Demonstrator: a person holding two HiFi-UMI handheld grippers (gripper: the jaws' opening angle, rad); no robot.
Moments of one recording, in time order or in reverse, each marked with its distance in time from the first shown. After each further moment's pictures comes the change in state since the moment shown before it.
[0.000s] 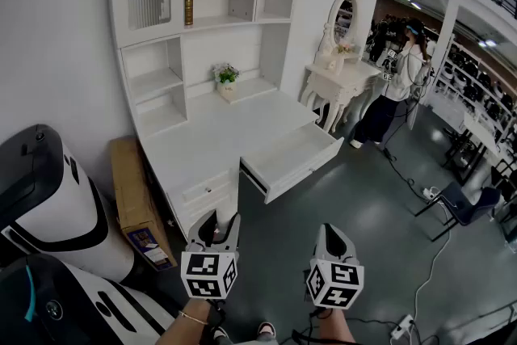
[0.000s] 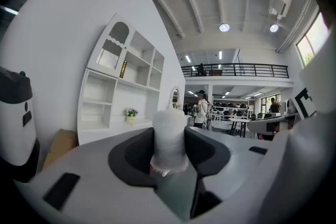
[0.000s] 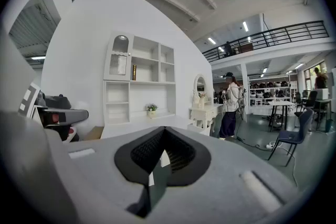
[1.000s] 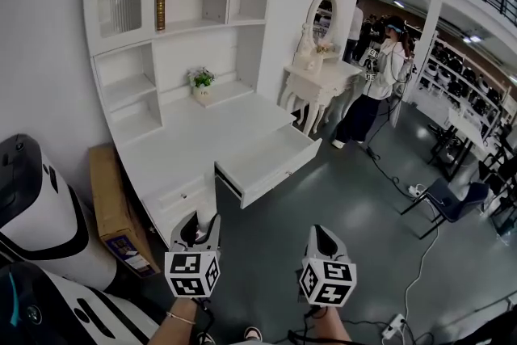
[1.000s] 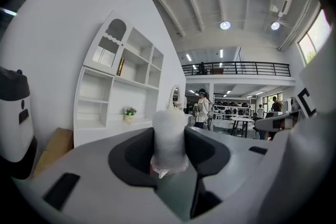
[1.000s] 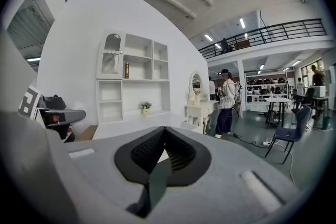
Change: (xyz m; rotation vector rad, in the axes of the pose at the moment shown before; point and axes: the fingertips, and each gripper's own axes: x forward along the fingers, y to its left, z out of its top) left arm 0.038 -0.024 -0.005 0.009 0.011 0.026; right arm 0.013 -0.064 -0.001 0.027 0.032 -0.016
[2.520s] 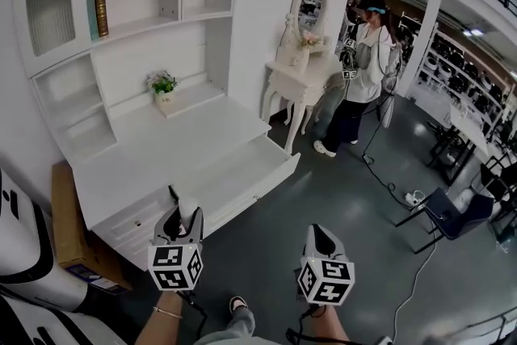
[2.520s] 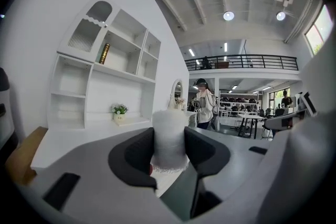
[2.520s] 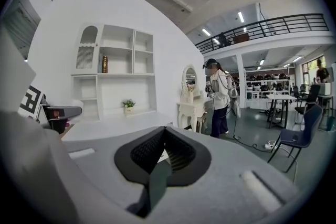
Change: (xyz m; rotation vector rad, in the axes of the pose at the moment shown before) left arm 0.249 -0.061 0.001 0.015 0.028 0.050; right arm 0.188 -0.192 0.026 0.014 0.034 -0.013
